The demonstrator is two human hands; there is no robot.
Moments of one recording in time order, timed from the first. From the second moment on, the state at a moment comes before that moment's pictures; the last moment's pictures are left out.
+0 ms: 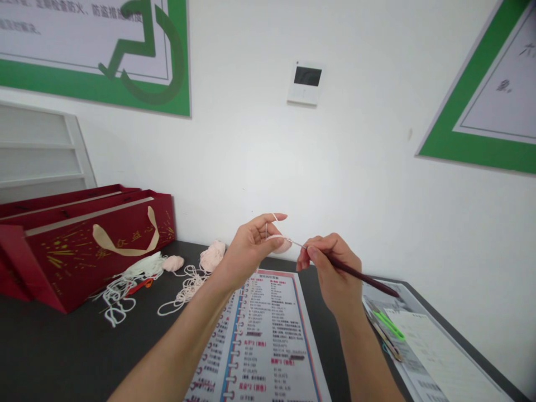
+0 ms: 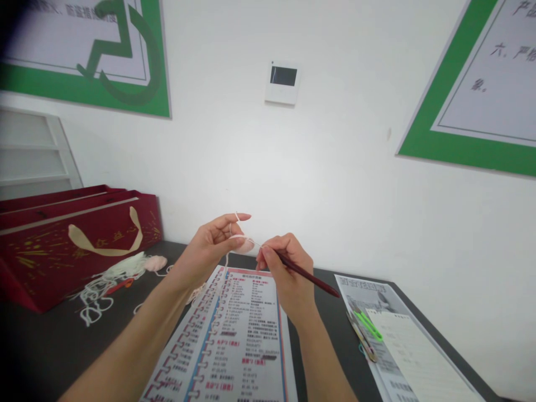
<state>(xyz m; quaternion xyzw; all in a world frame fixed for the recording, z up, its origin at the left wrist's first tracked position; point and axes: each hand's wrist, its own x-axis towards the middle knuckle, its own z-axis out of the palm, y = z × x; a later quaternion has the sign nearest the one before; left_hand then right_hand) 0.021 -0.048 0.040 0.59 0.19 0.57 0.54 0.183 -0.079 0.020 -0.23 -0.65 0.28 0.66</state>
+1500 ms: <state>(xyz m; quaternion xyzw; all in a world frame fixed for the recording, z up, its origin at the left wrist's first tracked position) 0.021 -0.047 0.039 0.66 0.24 0.58 0.40 0.164 -0.087 0.027 -0.29 -0.53 0.37 0.71</state>
